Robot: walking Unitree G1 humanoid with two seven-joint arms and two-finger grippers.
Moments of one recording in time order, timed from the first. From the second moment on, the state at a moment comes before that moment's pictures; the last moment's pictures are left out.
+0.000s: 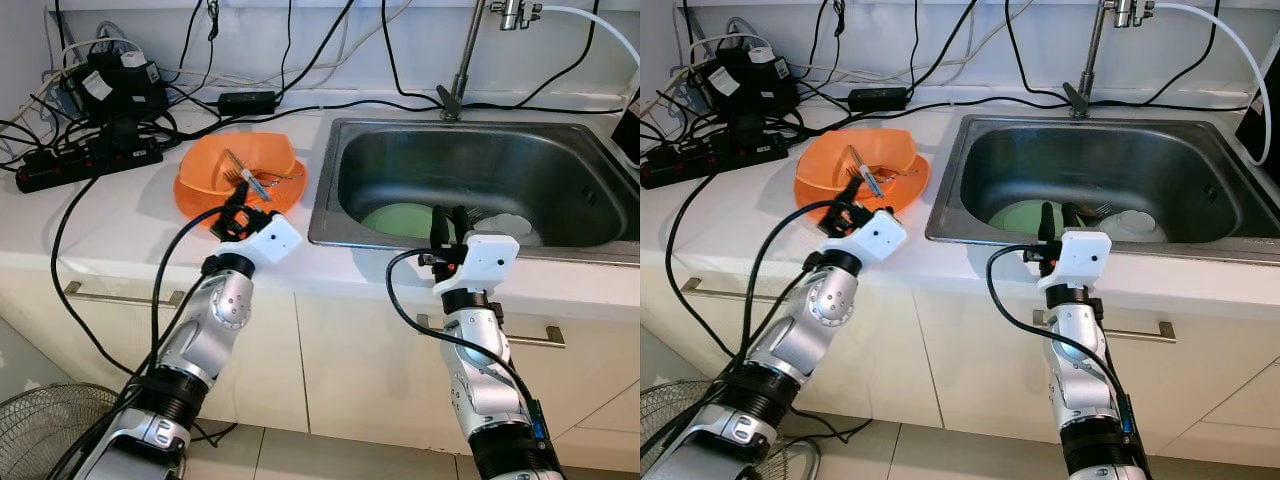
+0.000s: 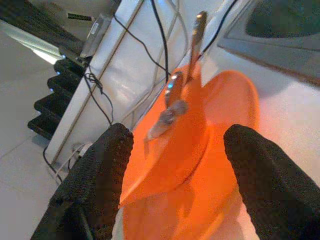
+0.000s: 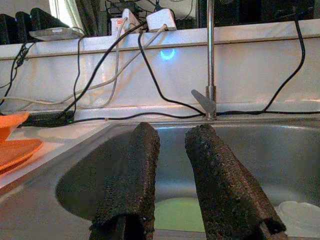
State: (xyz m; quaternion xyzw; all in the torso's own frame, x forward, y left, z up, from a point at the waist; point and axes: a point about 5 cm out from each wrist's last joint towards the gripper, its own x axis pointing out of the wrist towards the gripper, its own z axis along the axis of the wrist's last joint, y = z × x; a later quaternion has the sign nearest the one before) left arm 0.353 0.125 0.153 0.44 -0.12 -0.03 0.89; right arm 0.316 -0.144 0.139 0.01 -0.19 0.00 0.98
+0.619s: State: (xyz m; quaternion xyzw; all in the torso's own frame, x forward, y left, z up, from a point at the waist) left arm 0.361 0.113 0.168 0.45 -0.15 -0.03 0.88; right arm 0.316 -0.144 0.139 0.01 -0.19 0.00 0.98
